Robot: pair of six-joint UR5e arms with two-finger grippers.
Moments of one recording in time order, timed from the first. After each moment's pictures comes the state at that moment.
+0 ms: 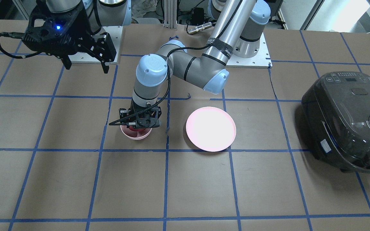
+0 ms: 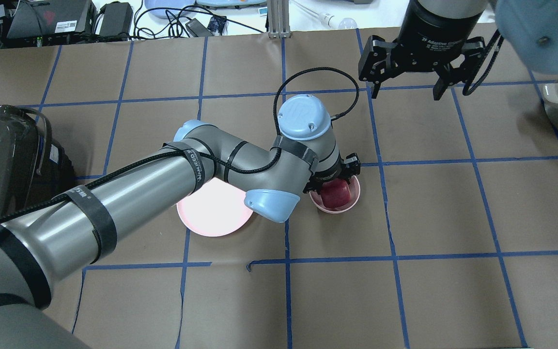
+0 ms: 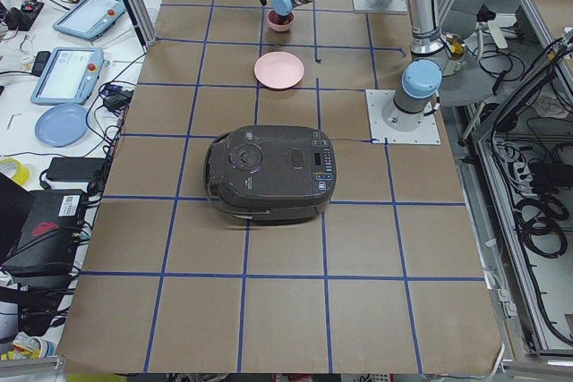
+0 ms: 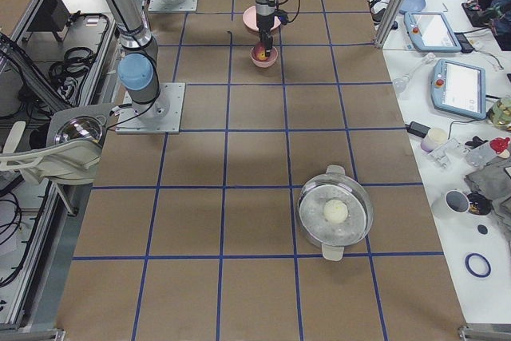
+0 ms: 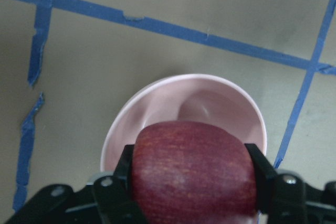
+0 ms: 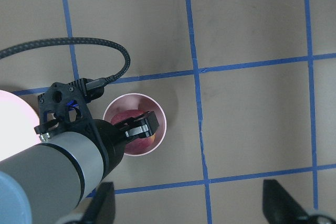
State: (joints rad) left arm -2.10 -2.08 -1.73 -0.75 1.37 -0.77; right arm 1.68 -1.57 1.45 -1.50 -1.59 0.20
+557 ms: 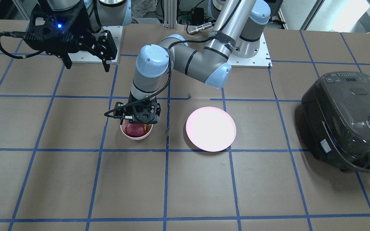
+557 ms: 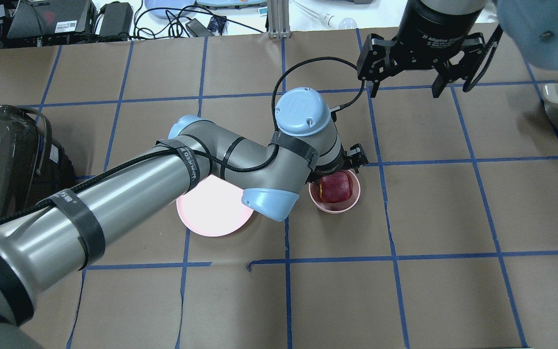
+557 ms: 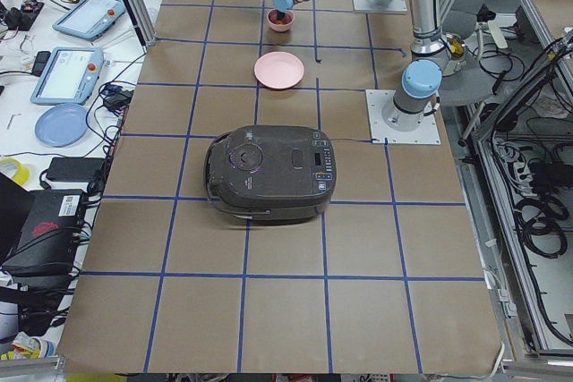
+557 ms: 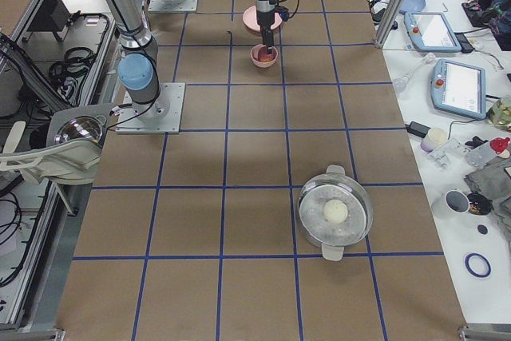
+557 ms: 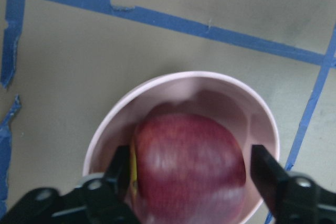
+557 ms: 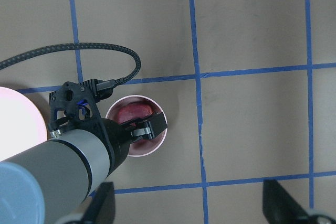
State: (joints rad) left arm -2.08 -2.01 -1.72 -0.74 1.37 -0.69; right arm 1.68 -1.56 1.45 -1.49 -1.59 0.18
